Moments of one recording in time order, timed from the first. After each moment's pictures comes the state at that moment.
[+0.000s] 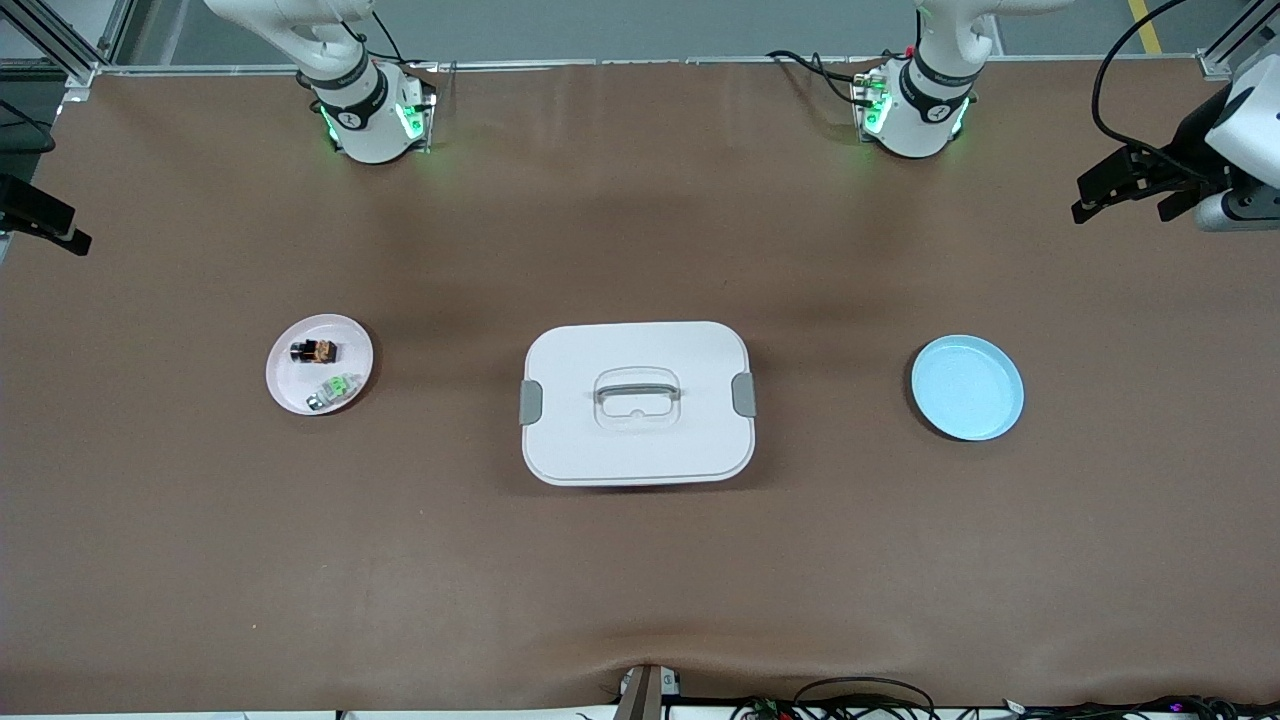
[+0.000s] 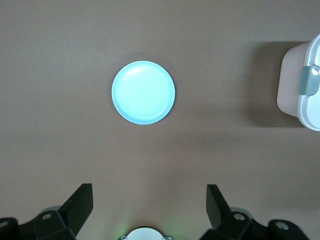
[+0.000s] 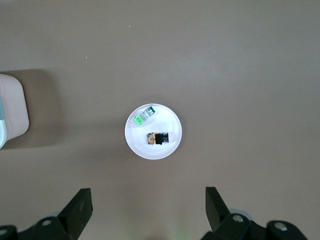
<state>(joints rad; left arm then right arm) -0.04 -0.16 0.00 -1.73 -0.04 1.53 -0.07 -0.01 0.00 -0.12 -1.46 0.02 1.44 -0.08</state>
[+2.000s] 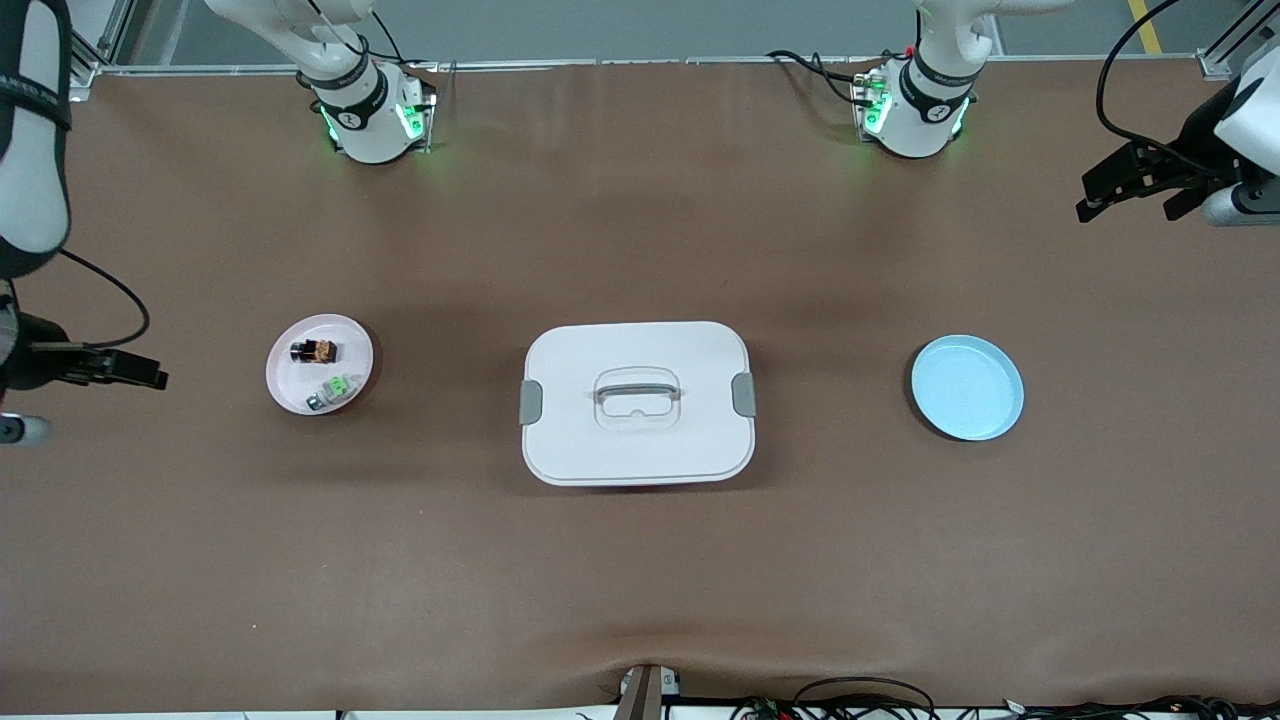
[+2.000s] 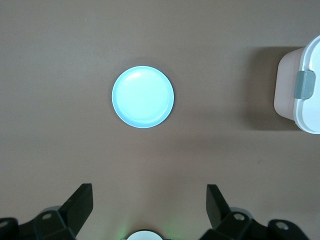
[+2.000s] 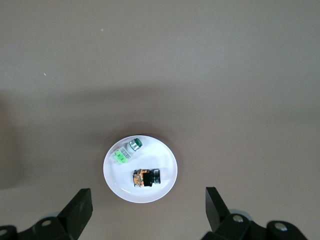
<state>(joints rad) -0.04 -0.15 0.00 -1.71 -0.04 1.53 -0.07 -0.03 0.32 -0.11 -1.48 0.02 1.69 -0.08</state>
